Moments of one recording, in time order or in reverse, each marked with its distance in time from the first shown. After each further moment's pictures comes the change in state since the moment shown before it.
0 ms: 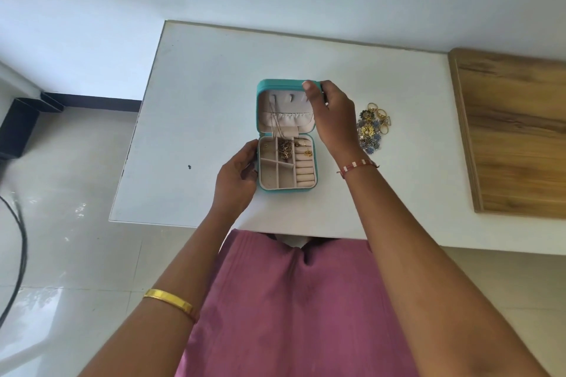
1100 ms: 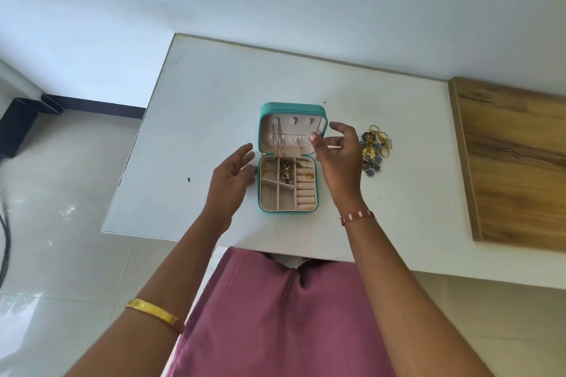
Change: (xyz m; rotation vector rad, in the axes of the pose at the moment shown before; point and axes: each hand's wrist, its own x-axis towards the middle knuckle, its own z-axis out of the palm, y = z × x) left_hand 0.015 0.012 -0.011 -0.207 0.034 -0.134; right_hand -0.030 0.018 0.008 0.269 0.138 0.261
